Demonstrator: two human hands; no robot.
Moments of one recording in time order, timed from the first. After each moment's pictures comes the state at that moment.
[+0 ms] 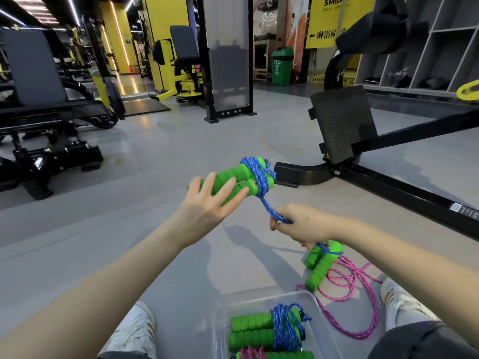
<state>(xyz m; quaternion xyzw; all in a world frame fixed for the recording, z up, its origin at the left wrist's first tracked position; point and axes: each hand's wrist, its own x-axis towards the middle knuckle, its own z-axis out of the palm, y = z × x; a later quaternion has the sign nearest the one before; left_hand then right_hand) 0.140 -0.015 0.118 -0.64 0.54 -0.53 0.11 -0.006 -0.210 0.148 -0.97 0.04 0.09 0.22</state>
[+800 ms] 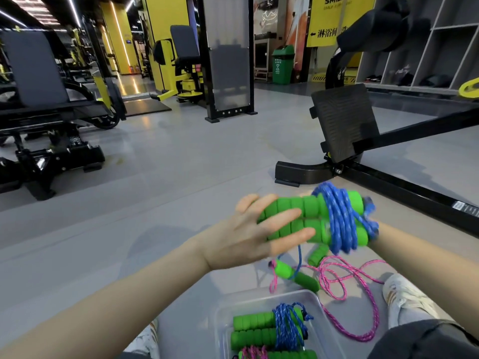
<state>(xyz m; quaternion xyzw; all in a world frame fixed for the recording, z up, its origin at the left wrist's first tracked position) 0.073 -0.043 0.125 -0.51 0.69 -0.51 -0.05 -0.012 -0.253 0.134 -0.93 -0.12 -0.06 0.35</state>
